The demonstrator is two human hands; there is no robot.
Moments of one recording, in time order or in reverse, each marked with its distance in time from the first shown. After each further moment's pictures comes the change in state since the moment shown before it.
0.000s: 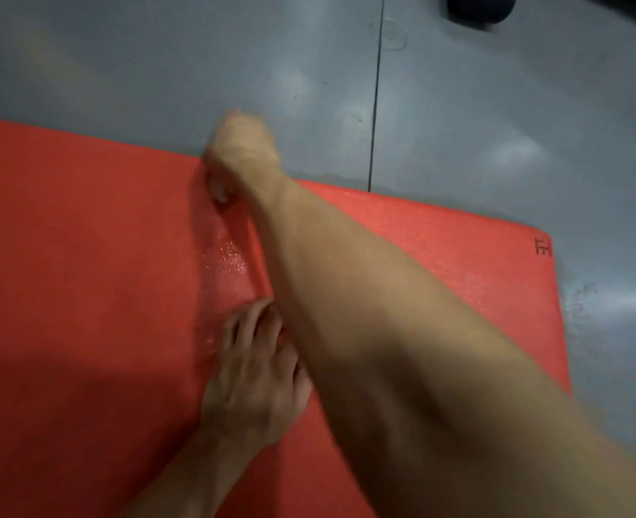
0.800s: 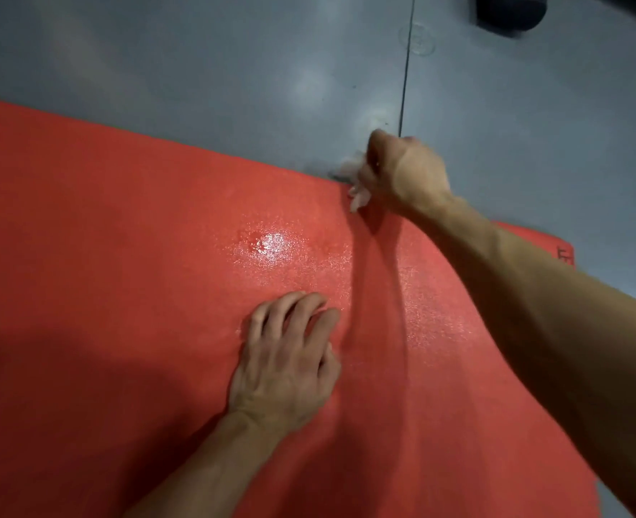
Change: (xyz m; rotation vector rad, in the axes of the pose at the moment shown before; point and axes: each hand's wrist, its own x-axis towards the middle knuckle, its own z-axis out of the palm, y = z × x) left_hand 0.014 0.008 -0.020 -0.068 -0.078 -0.045; right_hand -0.025 0.114 -0.080 -0.519 0.175 -0.111
